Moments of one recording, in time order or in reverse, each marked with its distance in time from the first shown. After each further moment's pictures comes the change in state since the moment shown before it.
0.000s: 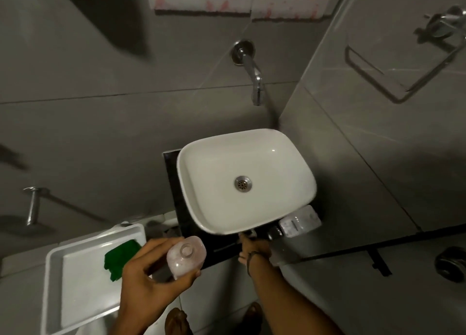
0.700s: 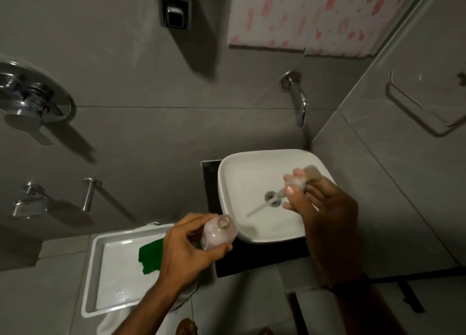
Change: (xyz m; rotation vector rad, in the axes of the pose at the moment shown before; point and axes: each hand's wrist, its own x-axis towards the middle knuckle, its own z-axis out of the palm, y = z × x) left_hand 0.024 0.013 -0.032 -0.095 0.083 -0.017; right_hand -0.267 -0.137 -0.060 0.127 -0.322 -1.227
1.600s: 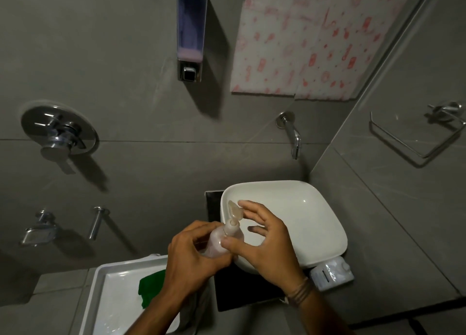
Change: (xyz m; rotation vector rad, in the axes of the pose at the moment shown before) left_hand 0.020 0.030 -0.006 0.012 0.051 0.115; right_hand -0.014 0.028 0.046 -0.253 -0.373 -0.065
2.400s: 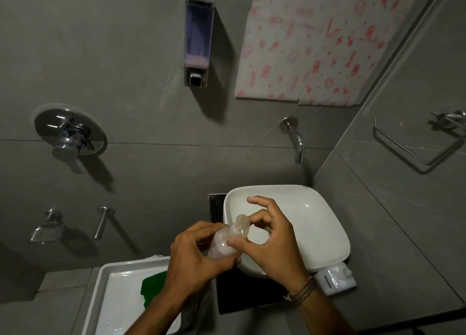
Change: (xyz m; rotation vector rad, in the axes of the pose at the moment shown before) left_hand 0.000 0.008 -0.003 0.022 -0.004 0.036; right_hand 0.007 0.008 -0.009 -0.047 0.009 -0.101
